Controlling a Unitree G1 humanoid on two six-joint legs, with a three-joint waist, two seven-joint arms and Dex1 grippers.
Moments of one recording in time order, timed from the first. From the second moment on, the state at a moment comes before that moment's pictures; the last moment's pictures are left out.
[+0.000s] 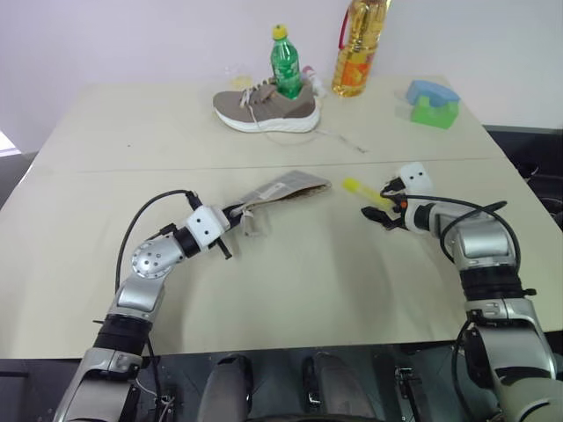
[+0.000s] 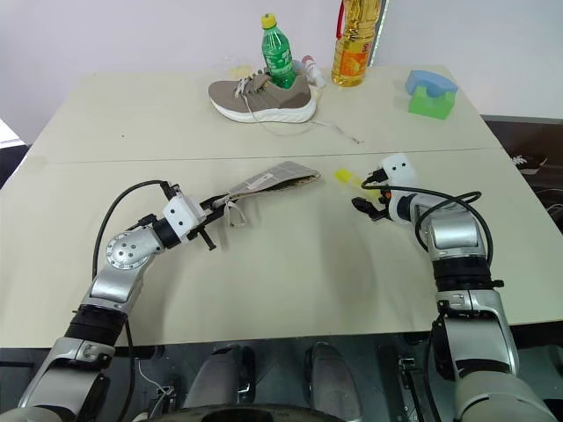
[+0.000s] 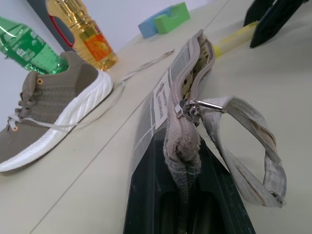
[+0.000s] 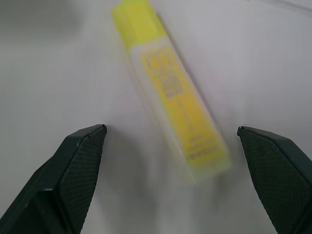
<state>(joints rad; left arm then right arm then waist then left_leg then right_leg) -0.33 0.45 -0.08 0.23 -0.05 -0.38 -0.70 -0.66 -0.56 -0.05 0.36 0.10 0.75 0.65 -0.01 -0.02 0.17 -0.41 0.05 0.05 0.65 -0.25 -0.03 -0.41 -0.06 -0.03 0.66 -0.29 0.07</state>
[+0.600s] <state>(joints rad) -0.35 0.45 -0.06 0.24 -0.07 -0.35 -0.69 -0.40 -0.77 0.02 -0.35 0.13 0.78 0.70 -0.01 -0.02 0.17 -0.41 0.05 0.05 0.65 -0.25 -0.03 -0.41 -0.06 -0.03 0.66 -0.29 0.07</state>
